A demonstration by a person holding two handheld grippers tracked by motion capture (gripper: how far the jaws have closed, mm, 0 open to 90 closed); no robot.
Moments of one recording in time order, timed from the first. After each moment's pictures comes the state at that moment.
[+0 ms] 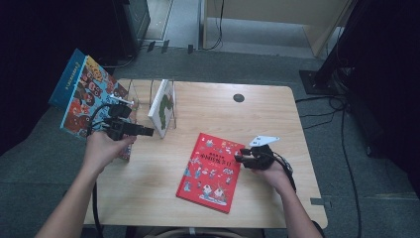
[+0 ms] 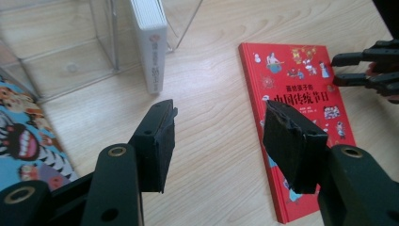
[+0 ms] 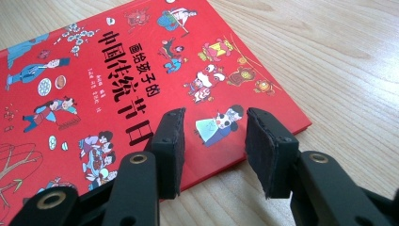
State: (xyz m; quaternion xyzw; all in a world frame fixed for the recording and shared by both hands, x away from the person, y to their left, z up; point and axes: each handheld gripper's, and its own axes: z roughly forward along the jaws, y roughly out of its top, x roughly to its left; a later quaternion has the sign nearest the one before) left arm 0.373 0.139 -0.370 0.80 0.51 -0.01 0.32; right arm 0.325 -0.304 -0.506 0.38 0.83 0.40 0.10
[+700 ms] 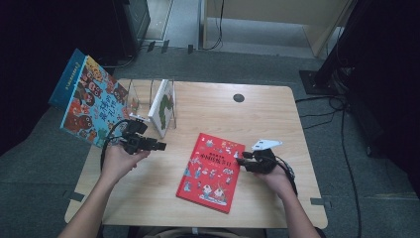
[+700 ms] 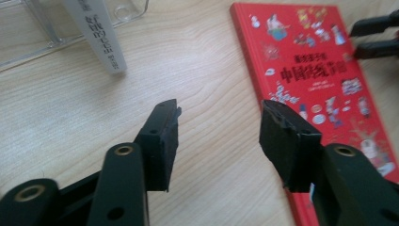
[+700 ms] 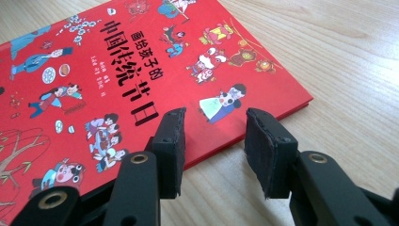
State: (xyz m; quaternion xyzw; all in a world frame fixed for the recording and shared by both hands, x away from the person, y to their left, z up) left arm 0.364 0.113 -0.426 0.82 0.47 -0.03 0.32; right arm 0.313 -0.309 -0.510 0.39 0.82 0.40 0.10
